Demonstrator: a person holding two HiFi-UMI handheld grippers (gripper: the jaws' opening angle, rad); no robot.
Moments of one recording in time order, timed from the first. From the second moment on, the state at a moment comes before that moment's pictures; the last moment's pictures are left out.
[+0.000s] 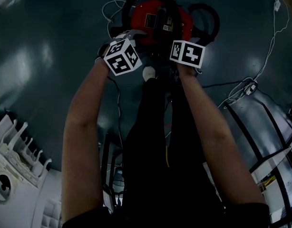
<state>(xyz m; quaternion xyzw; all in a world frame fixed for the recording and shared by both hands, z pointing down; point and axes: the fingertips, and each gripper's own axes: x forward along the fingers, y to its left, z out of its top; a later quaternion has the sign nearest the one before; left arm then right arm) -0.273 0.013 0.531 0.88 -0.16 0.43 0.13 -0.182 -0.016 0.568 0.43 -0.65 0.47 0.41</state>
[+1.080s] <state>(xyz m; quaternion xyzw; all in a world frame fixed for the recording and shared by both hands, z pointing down) -0.228 0.009 0.510 0.83 -0.32 0.36 0.27 -0.155 0.019 0.534 0.41 -0.67 0.46 0.41</state>
